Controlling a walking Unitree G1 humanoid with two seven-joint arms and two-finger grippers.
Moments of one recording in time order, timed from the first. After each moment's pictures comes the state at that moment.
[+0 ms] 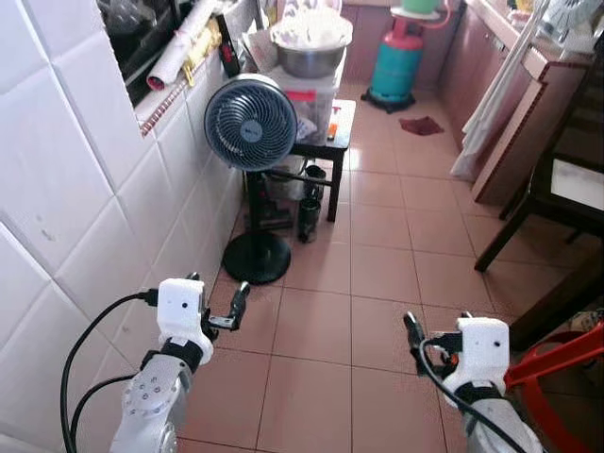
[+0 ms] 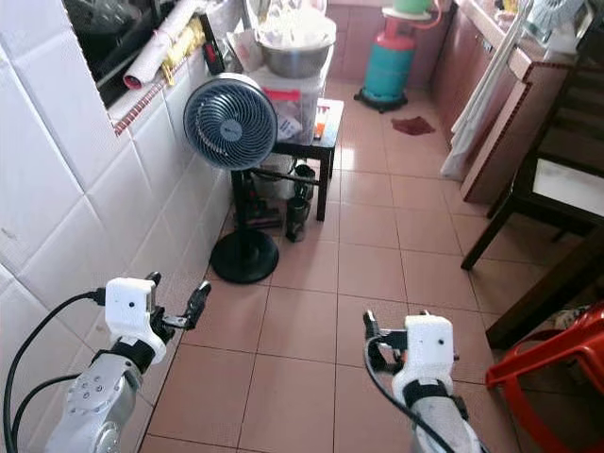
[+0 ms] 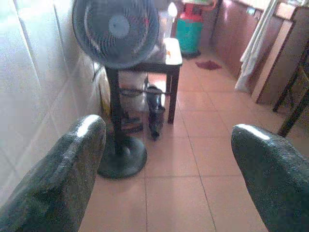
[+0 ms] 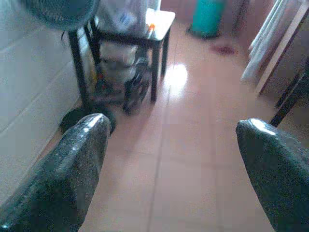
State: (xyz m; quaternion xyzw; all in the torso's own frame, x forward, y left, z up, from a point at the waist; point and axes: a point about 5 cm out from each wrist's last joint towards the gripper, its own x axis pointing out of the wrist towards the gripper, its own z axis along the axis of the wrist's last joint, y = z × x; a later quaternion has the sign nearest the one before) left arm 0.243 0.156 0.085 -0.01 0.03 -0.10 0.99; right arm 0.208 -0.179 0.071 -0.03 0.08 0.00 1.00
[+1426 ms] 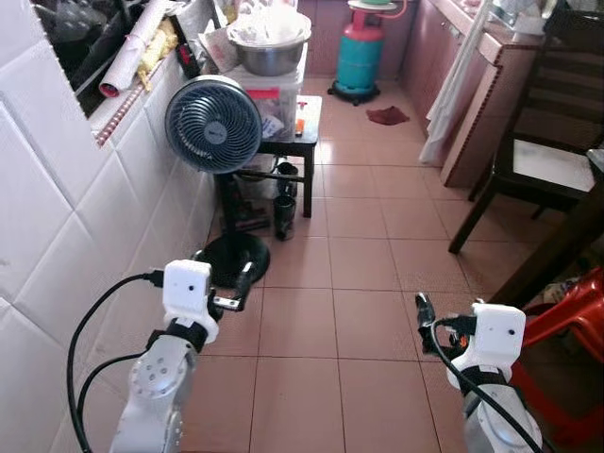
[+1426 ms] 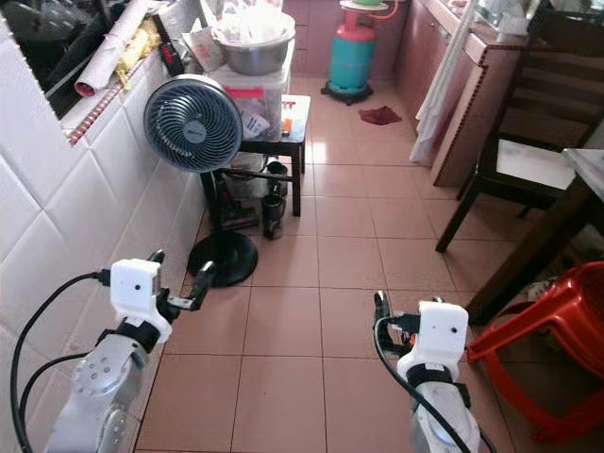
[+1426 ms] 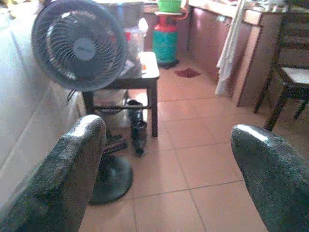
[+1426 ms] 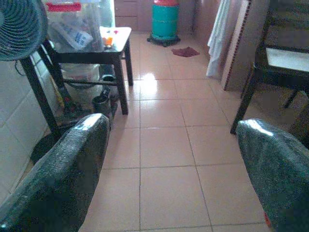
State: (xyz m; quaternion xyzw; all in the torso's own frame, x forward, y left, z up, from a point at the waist) left arm 0.260 0.153 0.095 0.00 0.01 -0.11 0.99; right arm 0.220 -0.183 0.083 0.02 0.05 -0.04 1.00
